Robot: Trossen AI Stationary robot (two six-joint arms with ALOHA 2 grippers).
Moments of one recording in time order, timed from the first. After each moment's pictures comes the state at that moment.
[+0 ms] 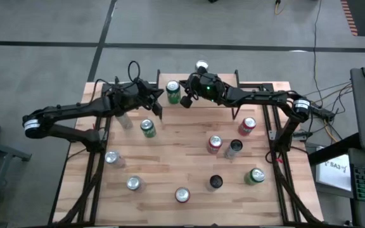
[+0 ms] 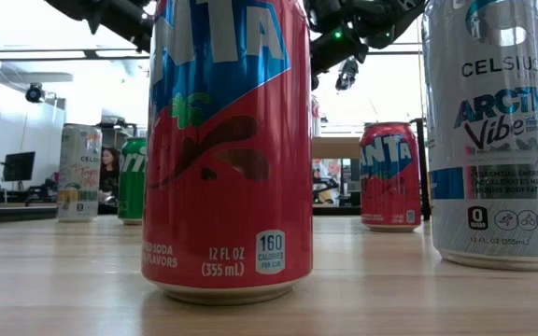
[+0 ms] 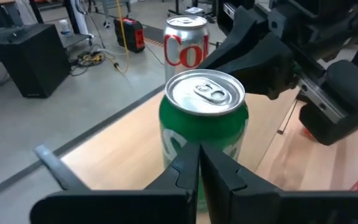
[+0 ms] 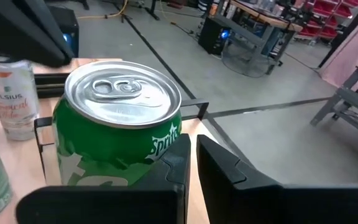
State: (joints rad) left arm 0.35 1.12 0.84 -0.02 -0.28 -0.10; right arm -0.36 1.73 1.28 0.21 0.19 -0.22
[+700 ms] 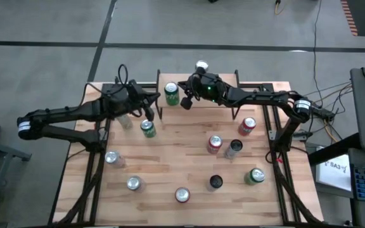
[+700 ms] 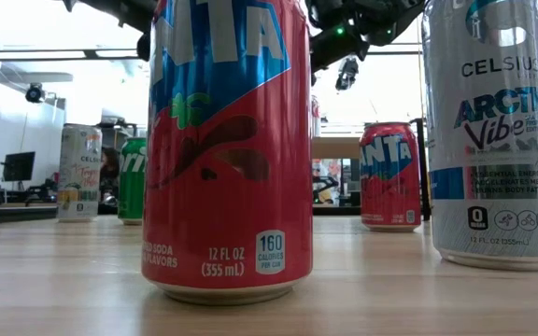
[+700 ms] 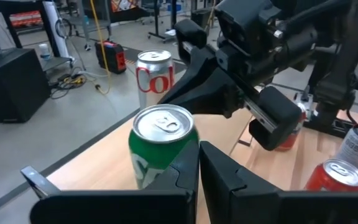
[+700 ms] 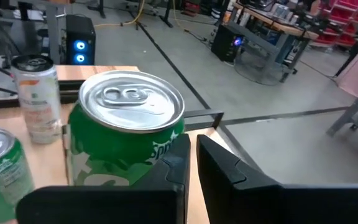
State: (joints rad) left arm 0.24 1.00 0.84 -0.05 -0.31 -0.09; right arm -0.35 1.72 1.28 0.22 0.14 -0.22
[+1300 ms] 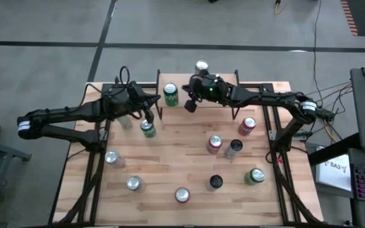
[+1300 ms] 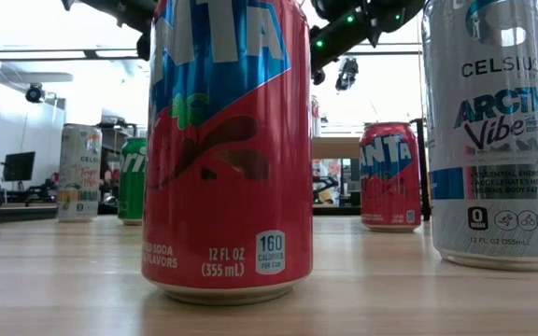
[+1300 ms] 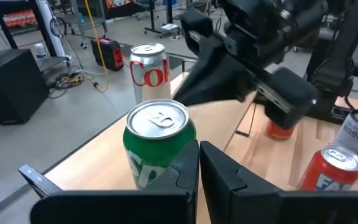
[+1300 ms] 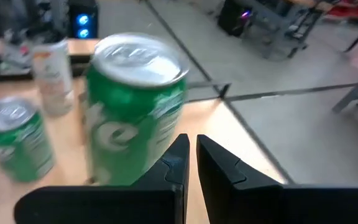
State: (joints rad) left arm 0.22 1.00 0.83 -0.08 -0.31 -0.06; right arm -0.32 1.65 1.28 0.03 0.16 -0.18
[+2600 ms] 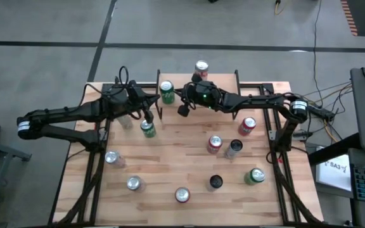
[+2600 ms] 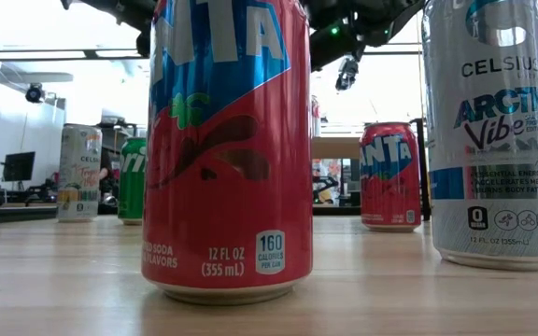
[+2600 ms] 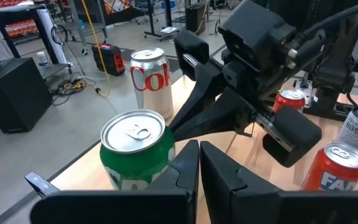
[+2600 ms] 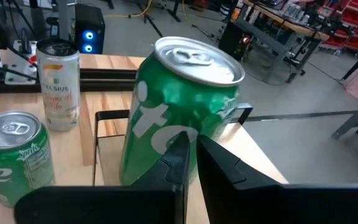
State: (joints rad) left arm 0.22 0.99 0.83 -0.08 -0.31 -0.02; right arm -0.28 1.76 1.28 0.23 0.19 -0.24
